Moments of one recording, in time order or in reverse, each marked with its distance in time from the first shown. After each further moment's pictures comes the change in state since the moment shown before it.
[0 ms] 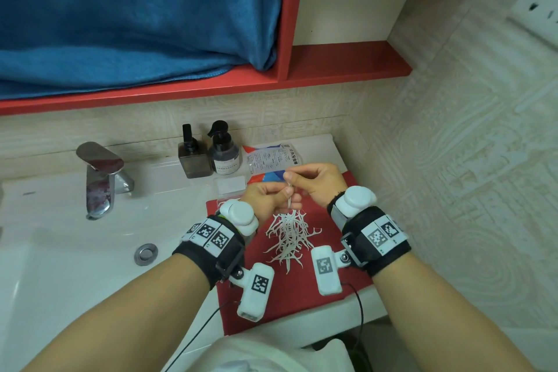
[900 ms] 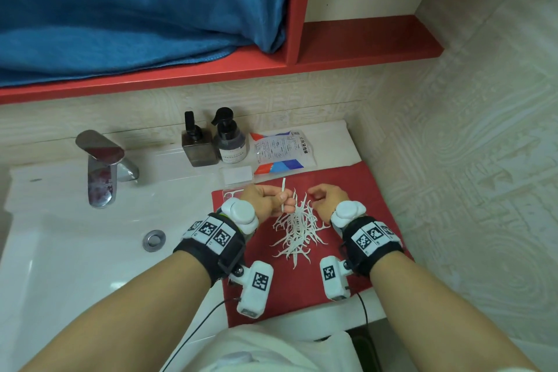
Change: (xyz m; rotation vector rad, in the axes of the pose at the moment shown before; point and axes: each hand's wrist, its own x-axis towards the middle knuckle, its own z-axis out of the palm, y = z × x) left_hand -0.026 0.024 -0.001 0.044 0.090 0.012; right_hand 0.000 0.037 -0.020 -0.699 0.128 0.112
